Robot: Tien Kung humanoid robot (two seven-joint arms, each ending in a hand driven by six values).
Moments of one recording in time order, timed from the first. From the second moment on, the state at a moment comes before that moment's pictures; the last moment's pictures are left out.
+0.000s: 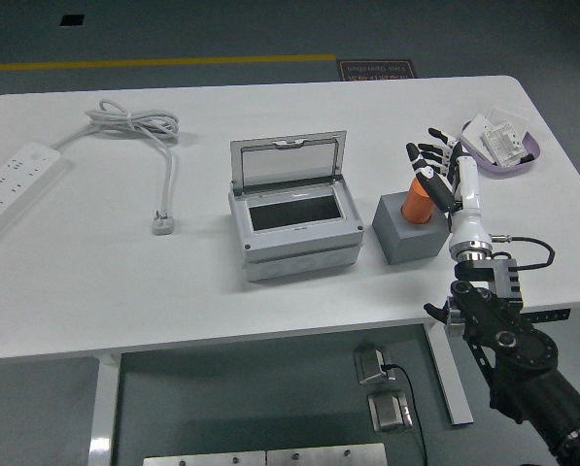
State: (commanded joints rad) left arm -0.01 0.12 -1.96 -0.18 1.84 -0.17 0.26; right arm 0.37 -0.04 1.21 0.89 -1.25 -0.42 0.45
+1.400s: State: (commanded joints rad) left arm -0.01 0.12 -1.95 -0.18 1.84 -0.17 0.27; right arm 0.32 -0.03 1.18 0.89 -1.24 -0.42 0.44
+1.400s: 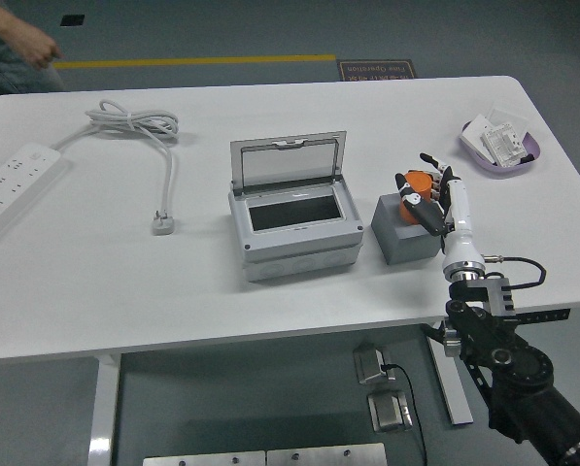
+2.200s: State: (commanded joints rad) left arm -0.01 0.12 -1.95 -0.18 1.84 -0.17 0.27; right arm 0.32 -0.03 1.18 0.89 -1.24 -0.42 0.44
